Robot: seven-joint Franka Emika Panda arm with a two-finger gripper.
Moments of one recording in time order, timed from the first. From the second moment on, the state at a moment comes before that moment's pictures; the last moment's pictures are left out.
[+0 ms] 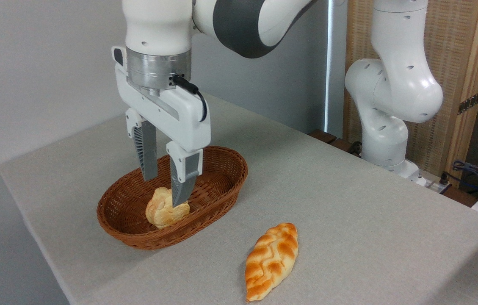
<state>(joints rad) -0.17 -0.01 0.17 -1.80 -0.16 1.95 0.78</state>
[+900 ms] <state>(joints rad) -0.14 -0.02 0.34 -2.00 -0.03 1.95 0.86</state>
